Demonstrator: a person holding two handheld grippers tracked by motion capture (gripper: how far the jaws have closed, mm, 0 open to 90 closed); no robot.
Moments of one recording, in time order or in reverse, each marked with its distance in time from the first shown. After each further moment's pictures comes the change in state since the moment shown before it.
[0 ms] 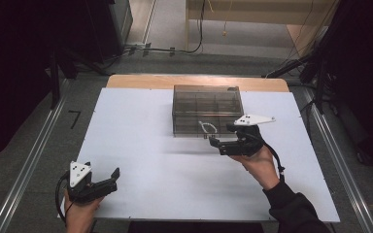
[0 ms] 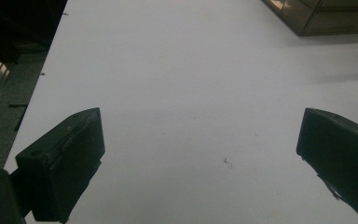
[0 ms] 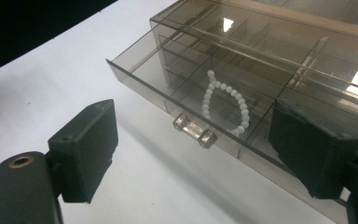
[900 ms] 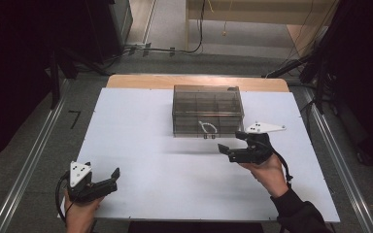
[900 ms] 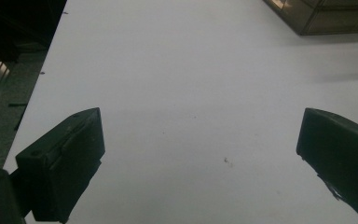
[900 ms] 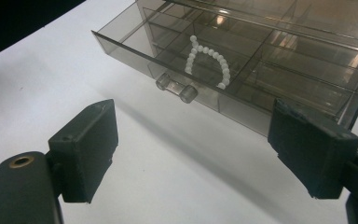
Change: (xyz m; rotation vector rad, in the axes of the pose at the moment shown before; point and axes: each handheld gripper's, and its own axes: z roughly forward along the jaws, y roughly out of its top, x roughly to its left) left arm 0.000 0.000 0.000 0.004 0.002 -0.001; right arm -0.011 -0.026 -0.015 0.020 -0.018 0.041
